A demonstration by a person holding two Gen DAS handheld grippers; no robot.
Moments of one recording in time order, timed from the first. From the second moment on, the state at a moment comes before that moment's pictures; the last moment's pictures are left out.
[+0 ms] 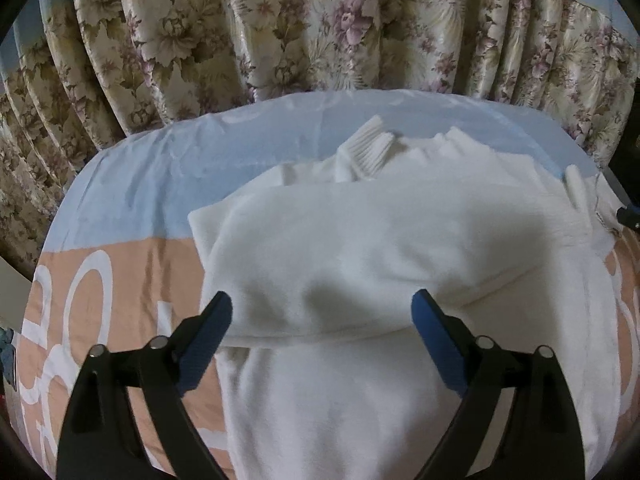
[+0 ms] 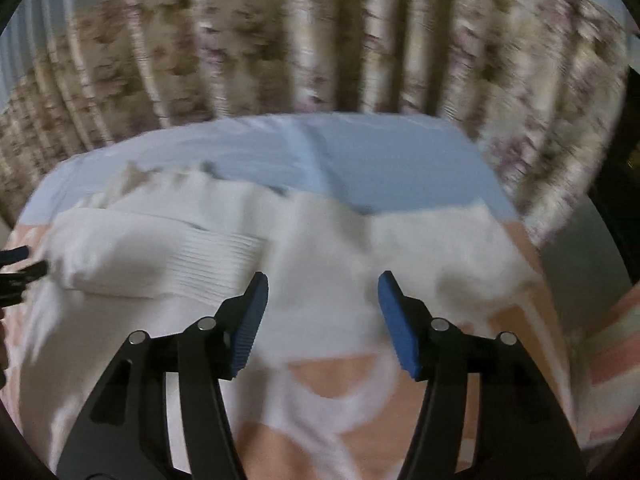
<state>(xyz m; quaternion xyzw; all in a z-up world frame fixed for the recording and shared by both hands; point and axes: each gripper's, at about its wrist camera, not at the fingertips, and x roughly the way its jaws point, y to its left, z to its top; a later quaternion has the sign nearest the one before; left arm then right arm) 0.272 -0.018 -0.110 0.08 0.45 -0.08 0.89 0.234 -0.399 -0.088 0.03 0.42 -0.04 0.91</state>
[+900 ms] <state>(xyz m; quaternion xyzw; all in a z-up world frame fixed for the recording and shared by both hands) 0.247 -0.036 -0.111 0.06 0.46 -0.10 0.88 0.236 -0.436 -0.107 0.13 0.42 -0.03 0.90</state>
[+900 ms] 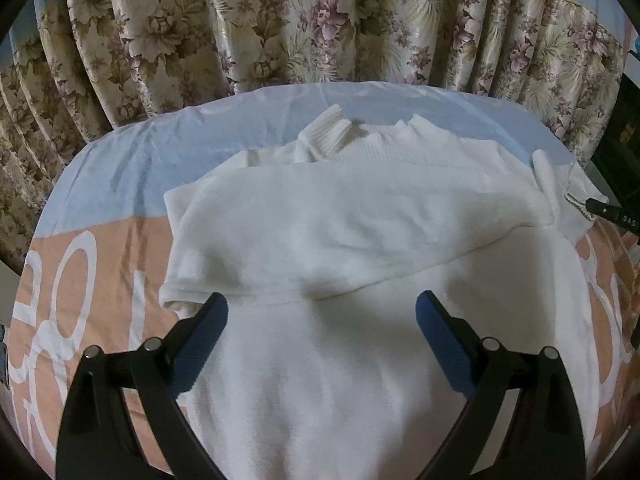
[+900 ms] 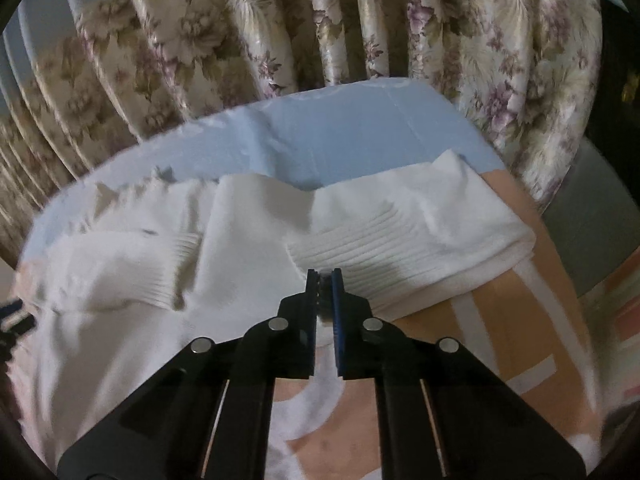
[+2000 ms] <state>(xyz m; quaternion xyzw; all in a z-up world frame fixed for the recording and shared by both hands) 0.279 -0.129 -0.130 0.00 0.48 -0.19 0.85 0.218 -0.399 -0.083 0.14 0.40 0.05 0.91</state>
